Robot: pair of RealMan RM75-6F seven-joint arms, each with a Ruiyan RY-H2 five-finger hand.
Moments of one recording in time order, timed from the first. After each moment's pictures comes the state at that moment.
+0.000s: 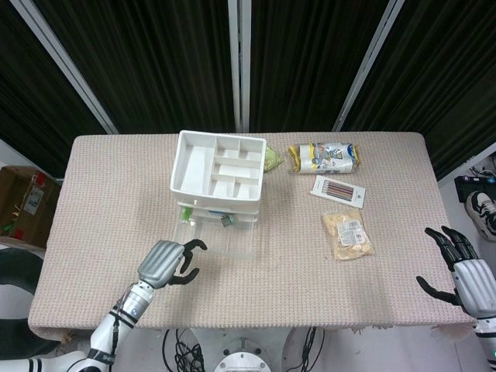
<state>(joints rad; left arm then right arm) -0.50 -1.42 -0.07 -1.94 1.28 1.11 0.26 0.07 -1.09 -0.02 -1.42 -1.67 1.57 0.41</state>
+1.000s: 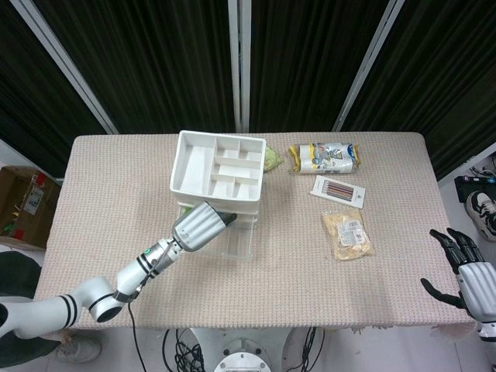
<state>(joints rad) -0.82 -1.53 -0.16 -1.40 1.70 1.03 0.48 0.06 -1.06 -0.03 -1.45 -1.67 1.58 0.38</state>
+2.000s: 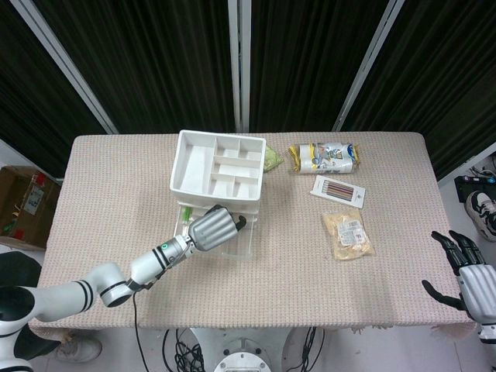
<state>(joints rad) -0.94 -1.58 -0.10 -1.26 1.72 0.92 0.68 0.05 -1.06 -0.03 -1.48 -1.65 1.57 0.35</state>
